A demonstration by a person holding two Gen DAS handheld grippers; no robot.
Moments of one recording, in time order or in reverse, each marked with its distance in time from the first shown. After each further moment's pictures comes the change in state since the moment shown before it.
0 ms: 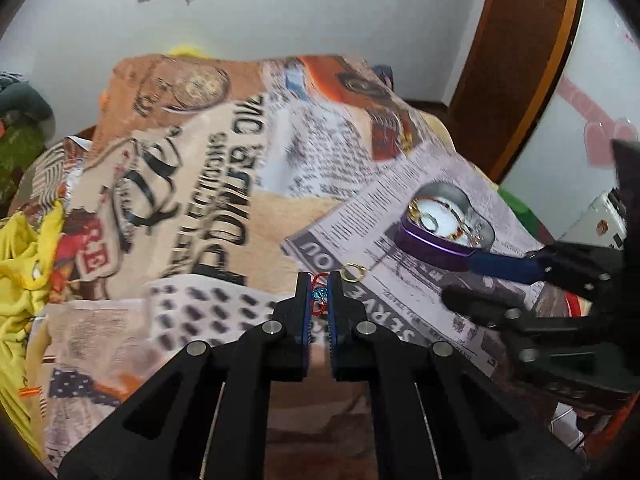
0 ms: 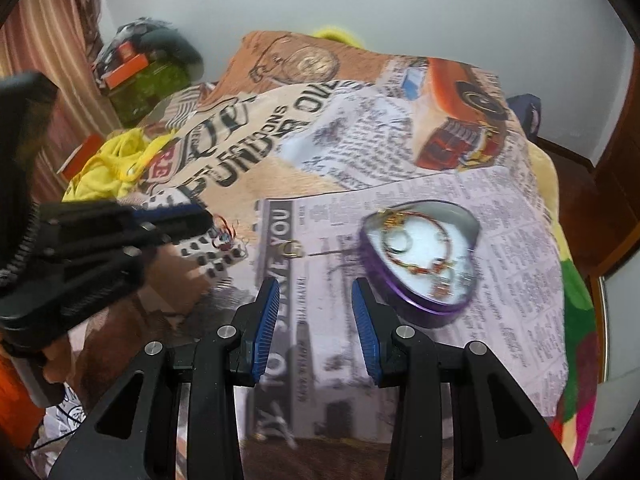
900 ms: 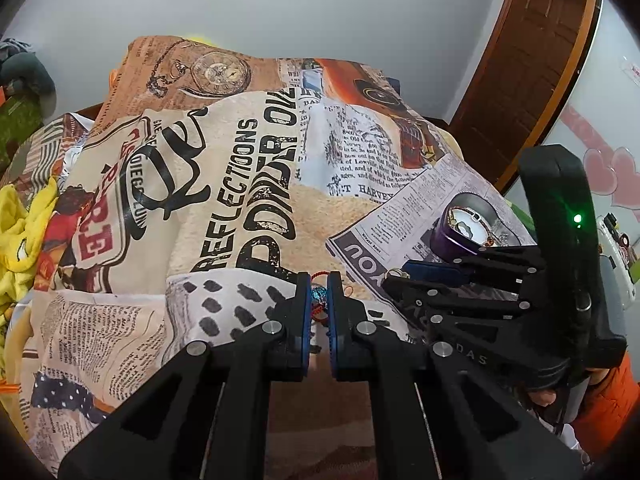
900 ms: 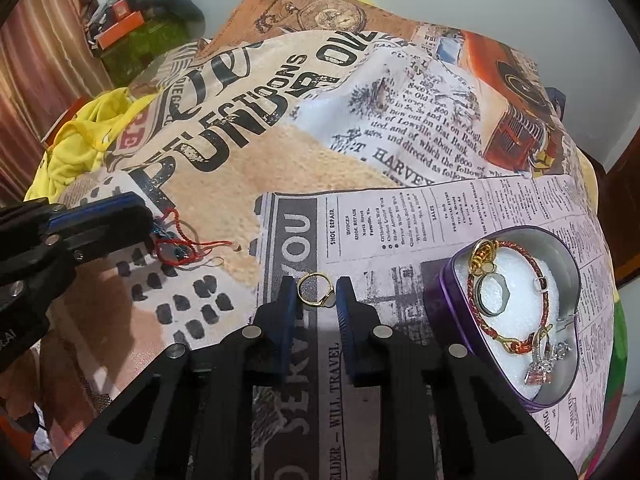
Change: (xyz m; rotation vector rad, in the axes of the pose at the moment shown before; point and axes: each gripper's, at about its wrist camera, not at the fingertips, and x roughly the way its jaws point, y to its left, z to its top) left arm 0.021 0.045 -0.009 -0.070 -0.018 -0.060; right arm 0.082 0.018 0.022 -0.050 0.126 -0.019
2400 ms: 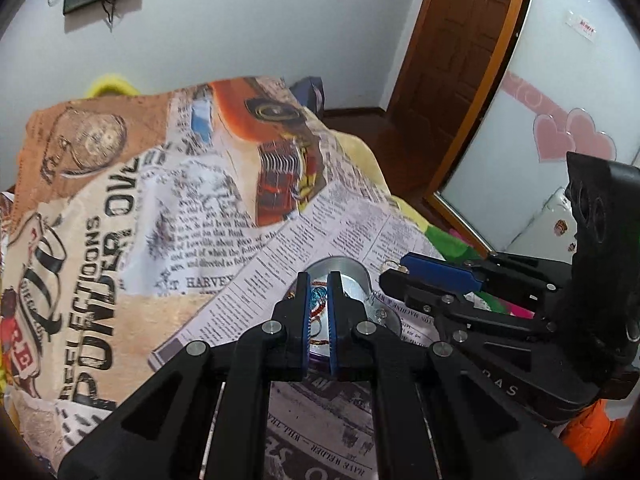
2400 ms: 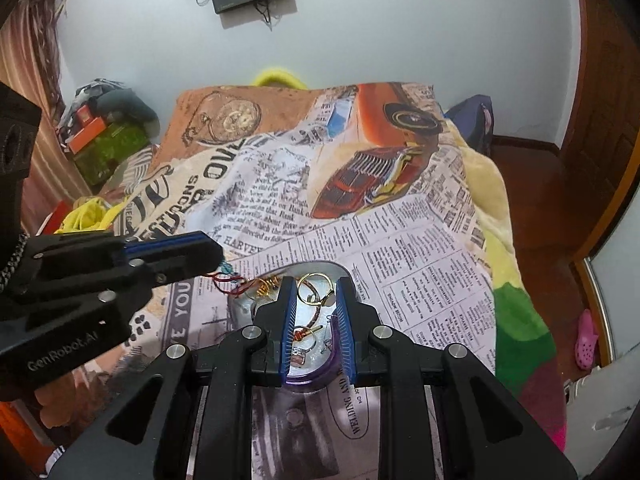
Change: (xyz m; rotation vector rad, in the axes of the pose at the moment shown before) left arm 0.044 -0.139 0.071 0.185 0.021 -0.151; right arm -0.095 -0.114 -0.027 0.218 -0.271 -0.051
